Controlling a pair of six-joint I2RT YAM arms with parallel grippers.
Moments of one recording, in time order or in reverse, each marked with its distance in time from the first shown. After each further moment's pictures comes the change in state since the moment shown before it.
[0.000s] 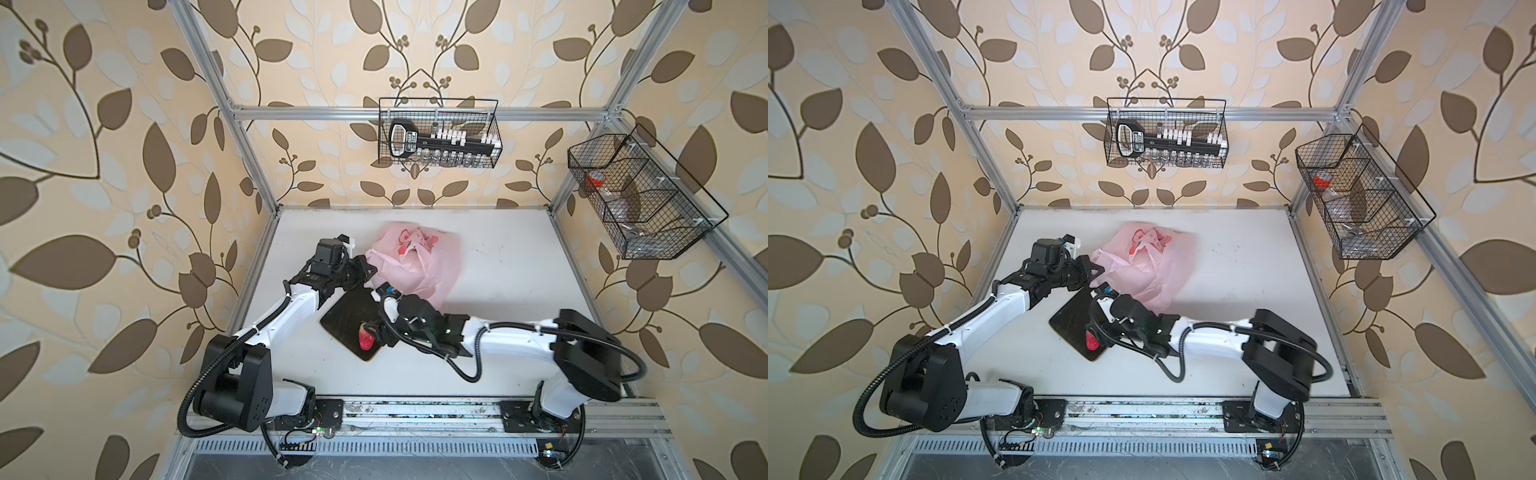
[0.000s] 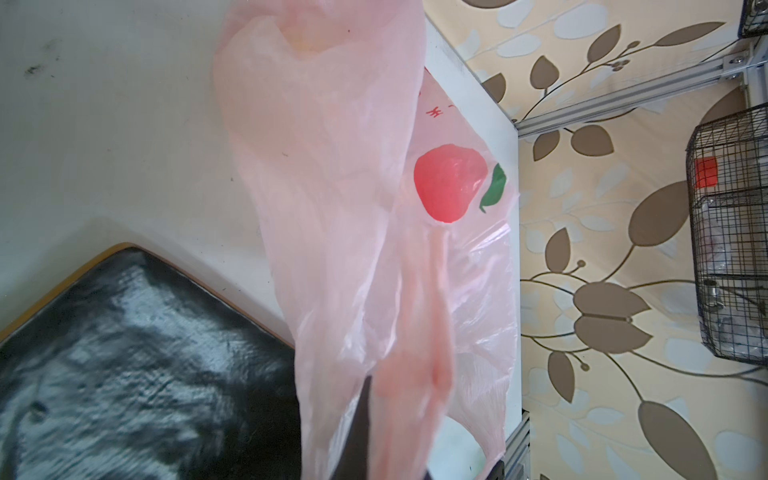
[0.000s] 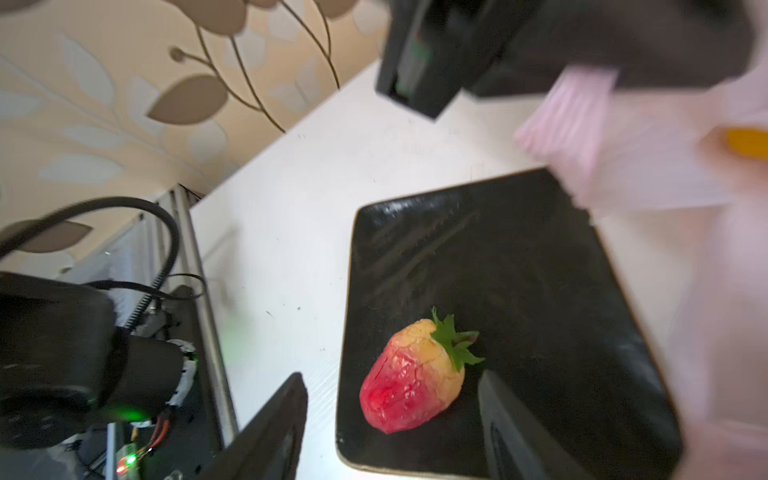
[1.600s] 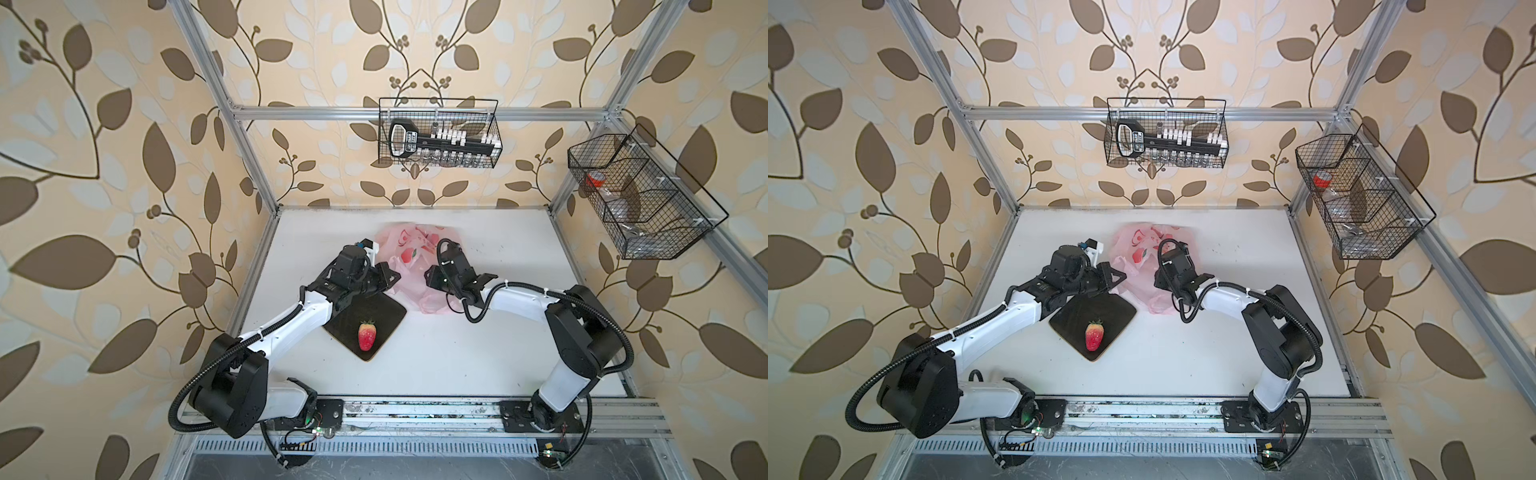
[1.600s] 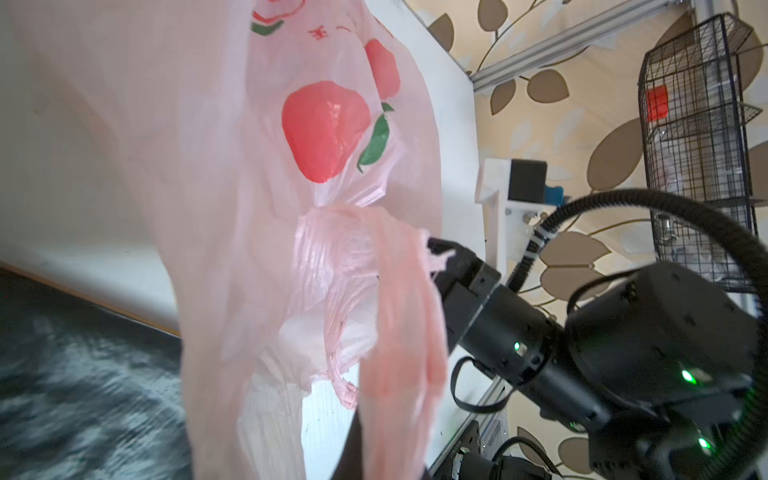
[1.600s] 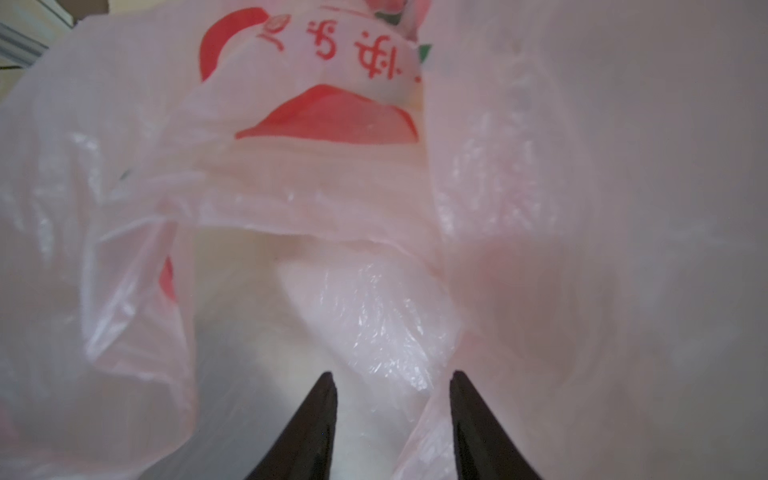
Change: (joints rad) left arm -0.255 -0.016 -0.028 0.127 -0.069 -0.113; right arm -0.526 0.159 0.083 -0.230 0.088 0.412
